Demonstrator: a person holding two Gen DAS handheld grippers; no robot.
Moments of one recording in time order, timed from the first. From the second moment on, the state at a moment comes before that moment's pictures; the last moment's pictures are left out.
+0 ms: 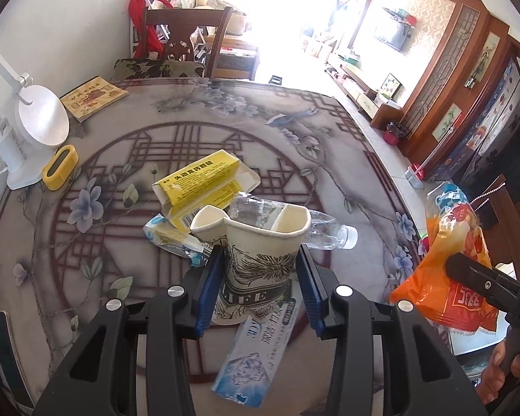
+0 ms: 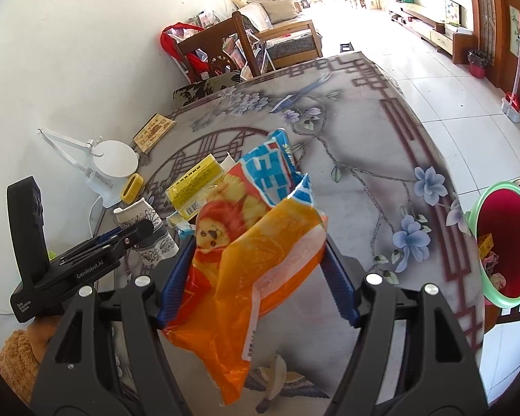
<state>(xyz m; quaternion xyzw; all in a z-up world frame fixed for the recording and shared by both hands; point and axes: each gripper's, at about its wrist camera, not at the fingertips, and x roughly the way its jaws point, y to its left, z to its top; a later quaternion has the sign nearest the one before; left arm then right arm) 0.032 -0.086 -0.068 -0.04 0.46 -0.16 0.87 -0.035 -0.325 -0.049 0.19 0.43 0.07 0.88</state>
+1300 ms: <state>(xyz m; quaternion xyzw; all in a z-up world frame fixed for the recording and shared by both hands) 0.002 -0.350 -0.040 0.03 0.44 -0.28 0.85 -0.107 -0.557 -0.061 0.26 0.39 -0.05 0.88</state>
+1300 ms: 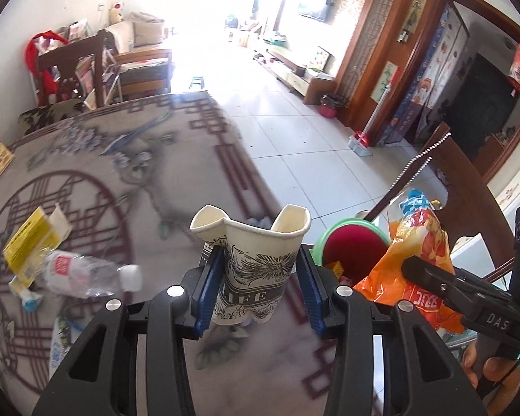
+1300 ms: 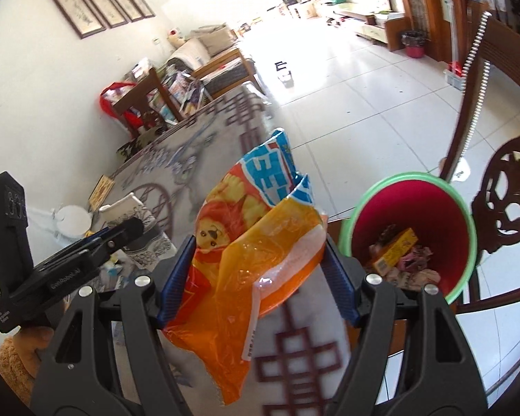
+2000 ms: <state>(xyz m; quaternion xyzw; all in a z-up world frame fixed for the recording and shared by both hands) -0.006 -0.476 -0.061 0.11 0.46 -0.36 0.81 -0.117 -0.676 -0.119 0.24 0.43 -0.20 0.85</state>
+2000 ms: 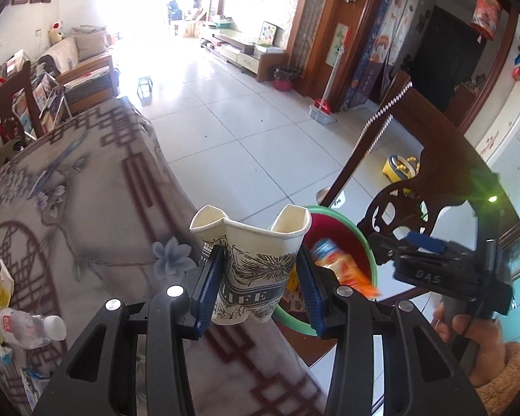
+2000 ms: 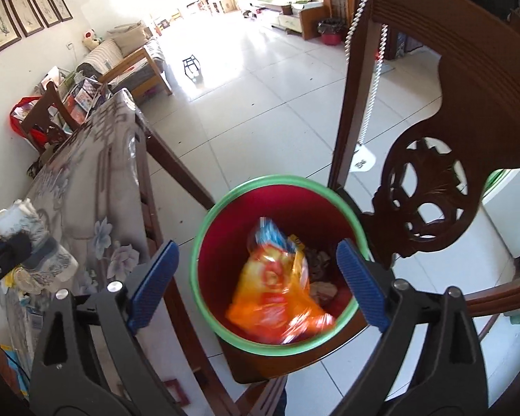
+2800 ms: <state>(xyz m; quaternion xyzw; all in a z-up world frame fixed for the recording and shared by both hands) -0.014 -0.554 -0.104 0.13 0.50 -0.42 0.75 -0.194 -0.689 -0.091 0.25 0.40 -0.31 0.83</state>
